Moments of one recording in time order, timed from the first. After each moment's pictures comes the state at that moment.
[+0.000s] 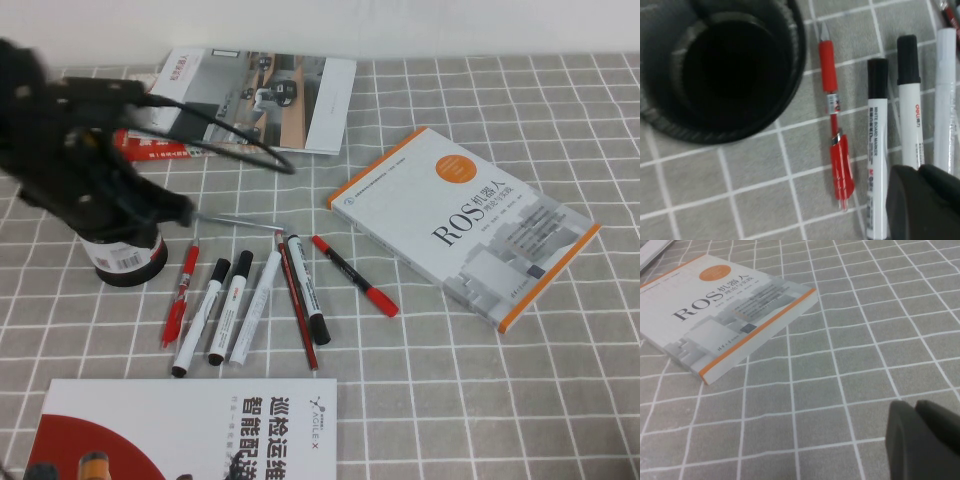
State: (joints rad) right arm -0.03 0.01 0.03 0.14 0.37 0.06; left arm -0.28 1.60 -1.31 -0.07 0.97 0.09
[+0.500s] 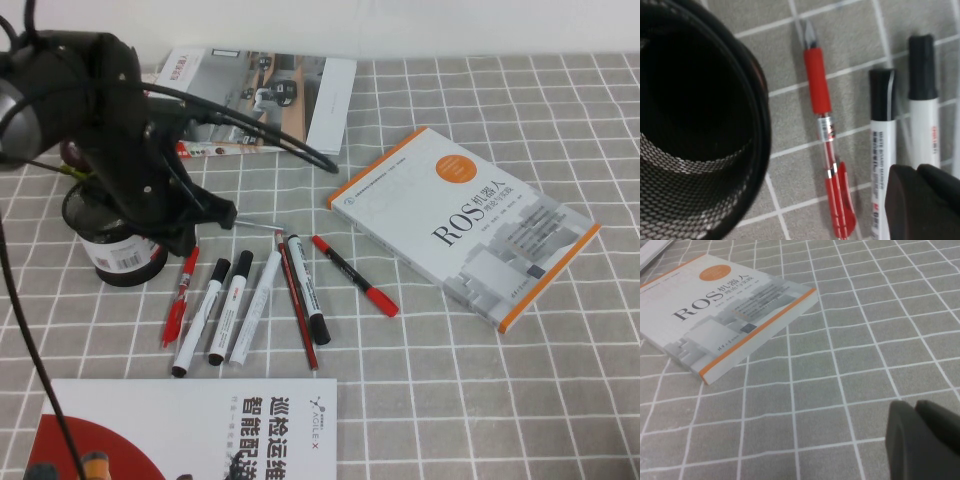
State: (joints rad) right arm -0.03 0.01 0.03 0.14 0.37 0.06; left arm -0.33 1.88 -1.54 -0.05 1.11 0.08
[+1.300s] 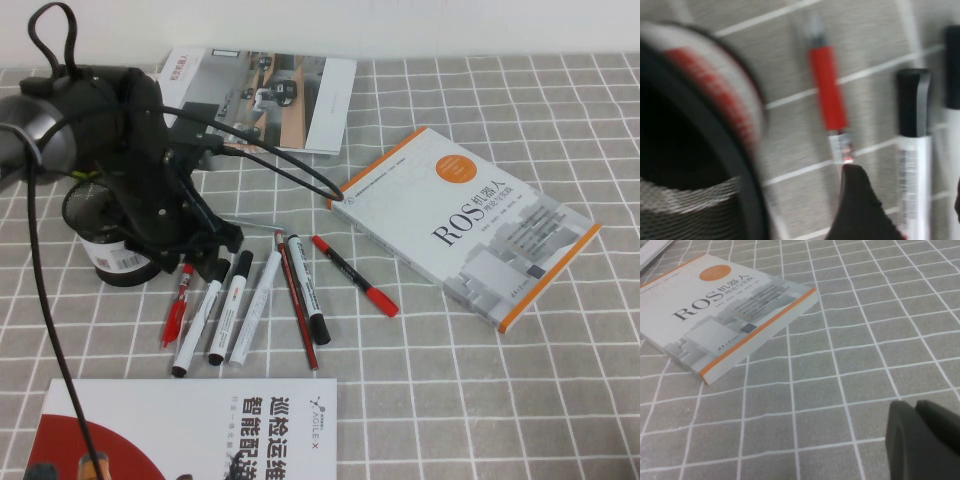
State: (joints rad) right arm -0.03 0.01 0.03 0.14 0.37 0.06; left arm -0.33 1.97 -1.54 -0.05 1.08 0.12
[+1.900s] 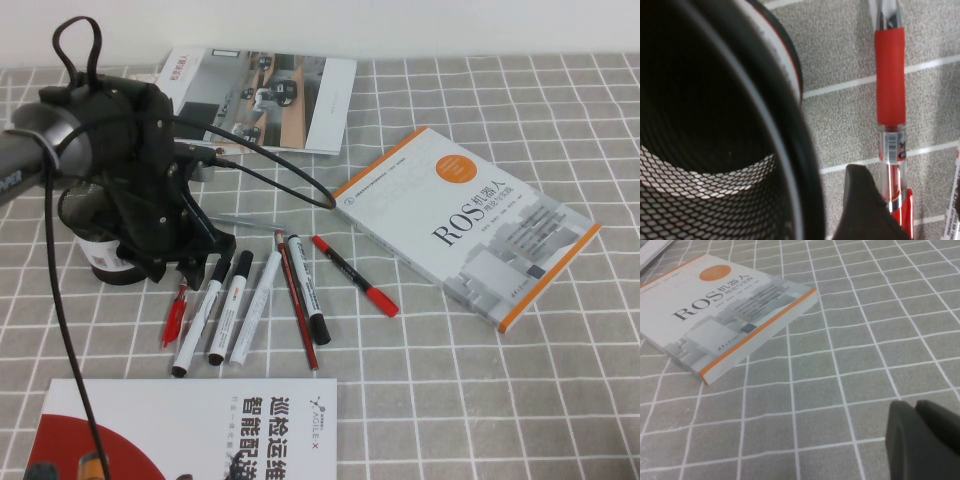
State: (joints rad) right arm -0.03 0.01 0.03 0.14 0.37 0.06; left arm -0.33 2.02 -1.56 0.06 1.10 0.00
